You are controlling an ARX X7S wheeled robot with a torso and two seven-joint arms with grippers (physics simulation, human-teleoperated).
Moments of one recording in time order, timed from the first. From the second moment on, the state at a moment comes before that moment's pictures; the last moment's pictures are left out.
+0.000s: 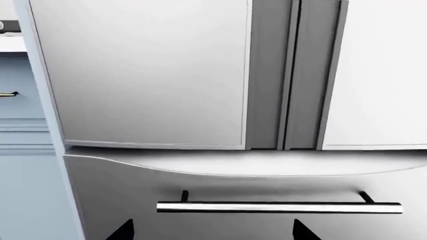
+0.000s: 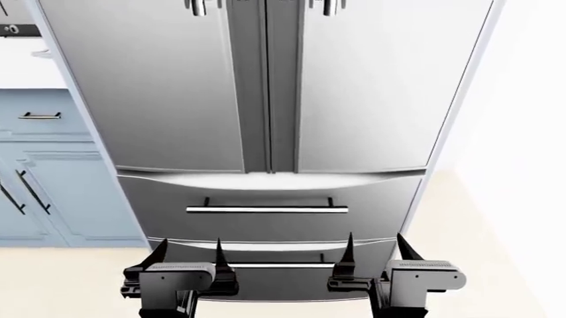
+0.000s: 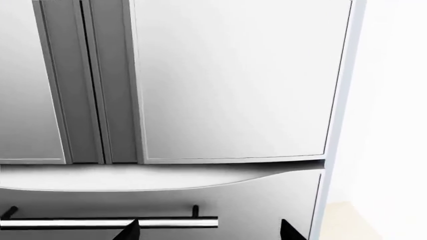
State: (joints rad) left arm -0.01 -0.11 0.13 -0.01 -0.11 0.00 -0.14; right arm 0.02 0.11 -0.13 0.02 0.09 -0.04 0.16
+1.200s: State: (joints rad) left arm -0.01 -0.15 0.18 -0.01 -0.15 0.01 -0.19; right arm 0.02 0.15 -0.19 0.02 0.09 -0.04 0.24
